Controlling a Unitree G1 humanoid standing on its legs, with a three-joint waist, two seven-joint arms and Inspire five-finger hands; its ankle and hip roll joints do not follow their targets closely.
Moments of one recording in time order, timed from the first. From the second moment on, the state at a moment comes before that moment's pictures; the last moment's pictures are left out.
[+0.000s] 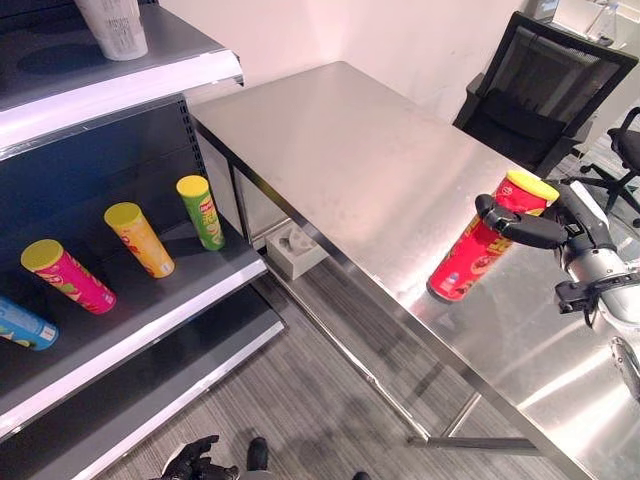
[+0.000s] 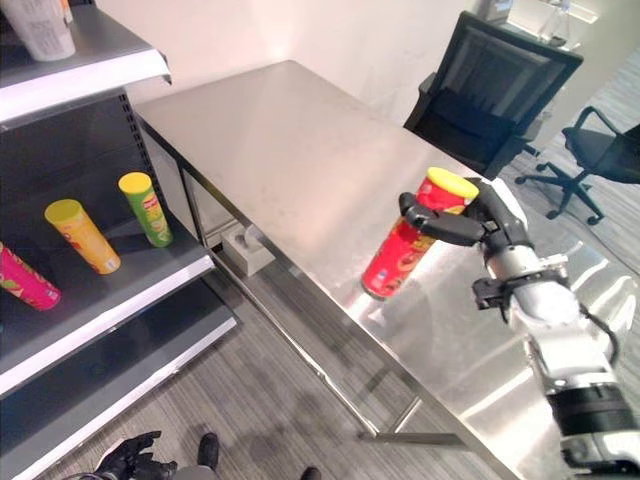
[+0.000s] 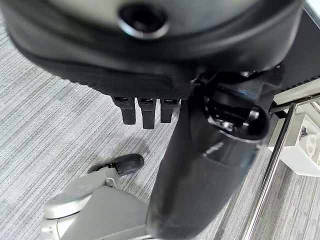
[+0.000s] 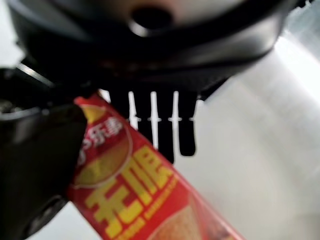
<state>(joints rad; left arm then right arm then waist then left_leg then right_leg) 0.16 0.38 -0.10 0.92 -0.06 -0.04 -0.03 -0.28 -0.90 -0.03 0.12 0.48 -0.06 -0.01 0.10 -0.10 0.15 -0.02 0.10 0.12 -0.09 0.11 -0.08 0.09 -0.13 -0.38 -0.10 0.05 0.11</state>
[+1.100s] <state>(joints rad) 0.10 0.41 -0.07 0.86 -0.06 -0.03 -0.03 -0.14 -0.67 -0.12 -0.20 0.43 -0.15 -0.07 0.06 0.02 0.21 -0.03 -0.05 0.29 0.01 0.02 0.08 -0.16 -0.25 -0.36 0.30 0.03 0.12</state>
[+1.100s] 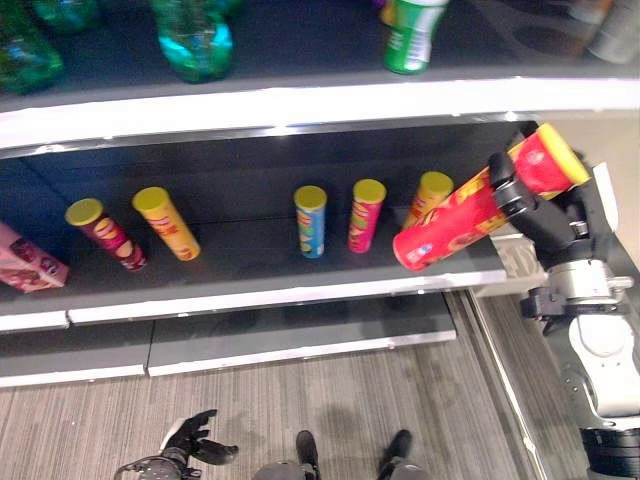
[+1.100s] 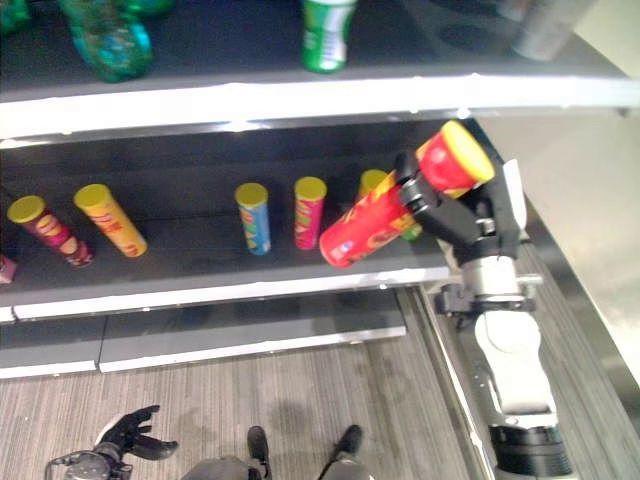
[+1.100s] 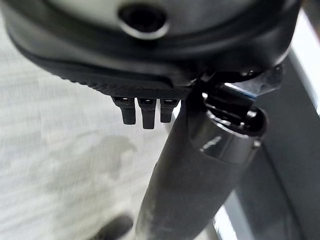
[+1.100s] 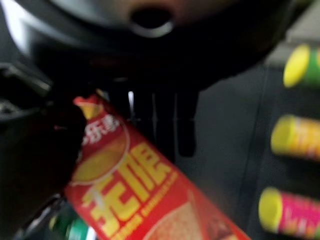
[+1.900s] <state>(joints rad) 0.19 0.37 -0.09 0.83 -0.04 -0.03 -0.04 -0.11 -0.74 -0.06 -0.25 0.35 -0.14 0.04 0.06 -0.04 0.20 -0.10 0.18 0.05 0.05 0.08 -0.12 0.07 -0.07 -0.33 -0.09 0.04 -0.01</state>
